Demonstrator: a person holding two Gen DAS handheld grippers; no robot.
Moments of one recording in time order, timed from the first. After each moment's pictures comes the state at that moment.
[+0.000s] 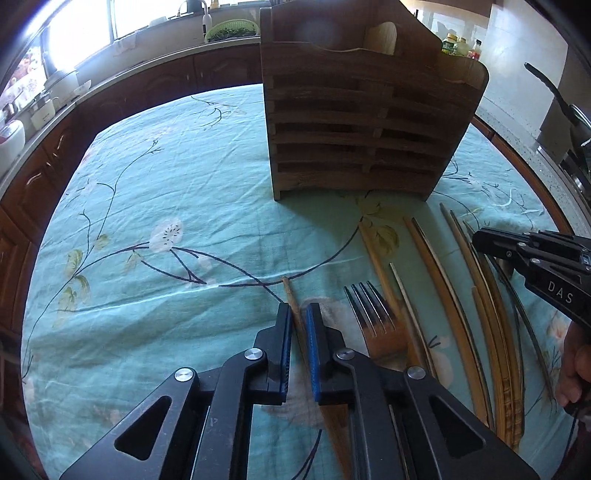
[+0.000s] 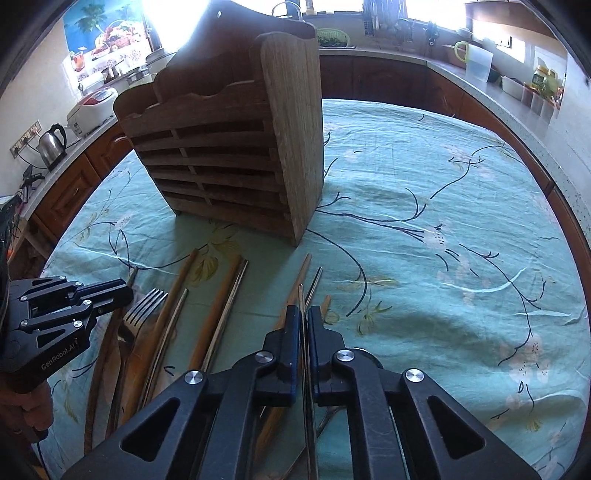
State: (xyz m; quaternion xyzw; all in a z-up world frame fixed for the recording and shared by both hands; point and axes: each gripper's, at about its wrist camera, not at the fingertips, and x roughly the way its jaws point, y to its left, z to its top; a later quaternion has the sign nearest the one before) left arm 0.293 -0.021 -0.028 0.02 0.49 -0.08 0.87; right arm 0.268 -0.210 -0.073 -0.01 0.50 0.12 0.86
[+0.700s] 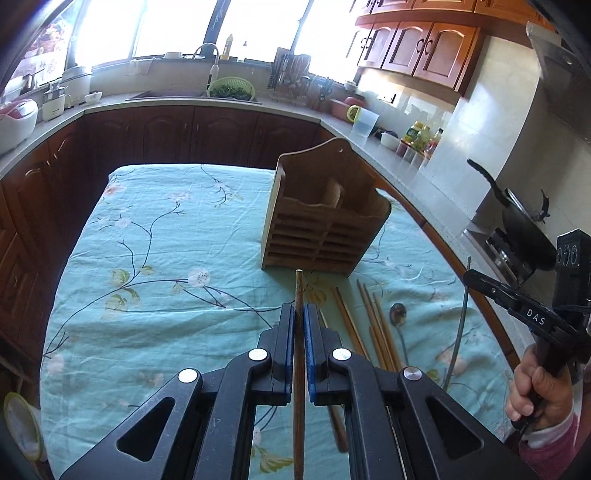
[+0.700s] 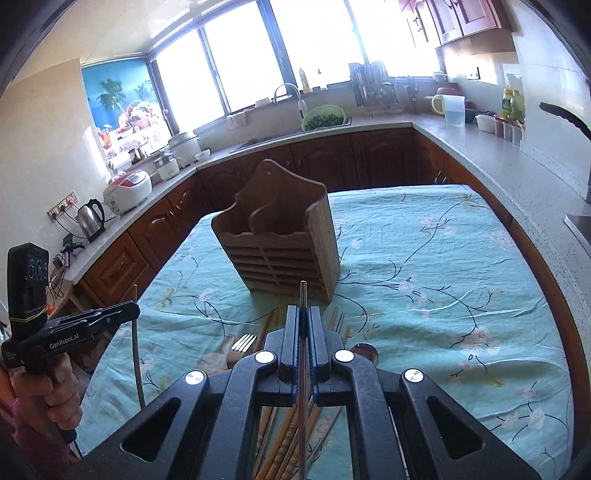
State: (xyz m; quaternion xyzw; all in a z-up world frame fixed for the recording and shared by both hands) left arm 0.182 0.055 0.089 -0.10 0.37 -0.15 0.91; right arm 0.183 -0.234 0.047 0.08 0.37 0.14 0.92
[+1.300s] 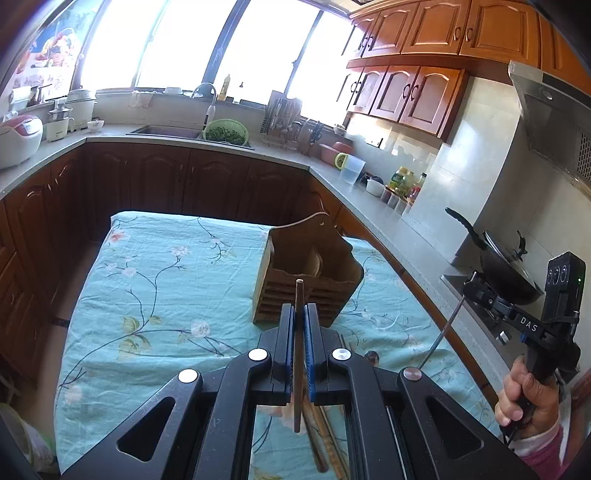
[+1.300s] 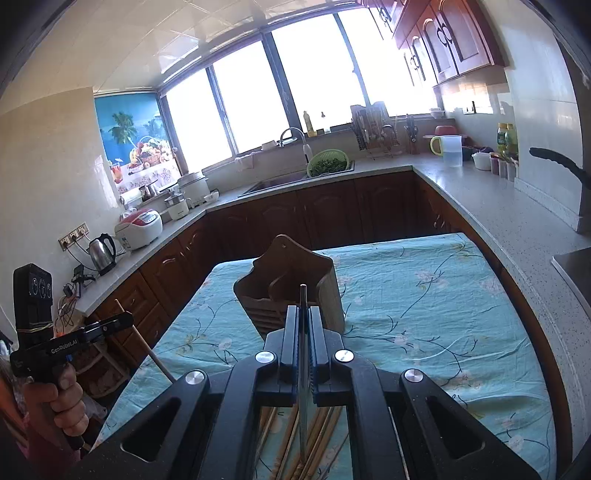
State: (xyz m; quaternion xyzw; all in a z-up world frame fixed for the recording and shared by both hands) left arm 0.154 0.080 0.139 -0.13 0.30 -0.15 0.93; right arm 0.177 -0.241 0.106 0.09 0.30 0.14 0.94
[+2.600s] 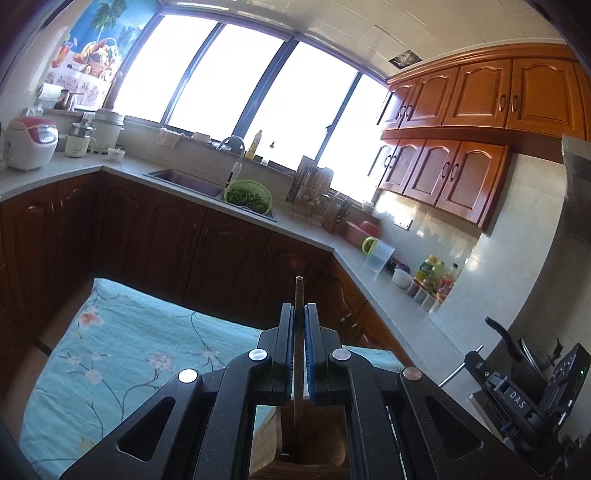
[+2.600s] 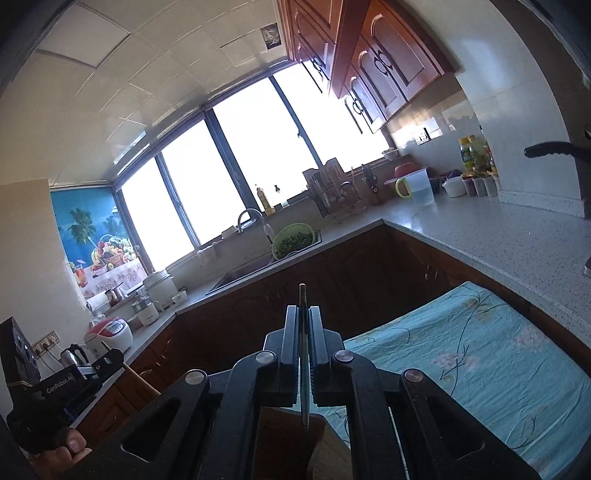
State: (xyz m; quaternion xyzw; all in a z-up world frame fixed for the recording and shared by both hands) left arm 0.331 0.052 0.065 -0.21 0.18 -0.09 0.96; right arm 0.316 -0.248 0.080 0.21 0.16 0.05 0.96
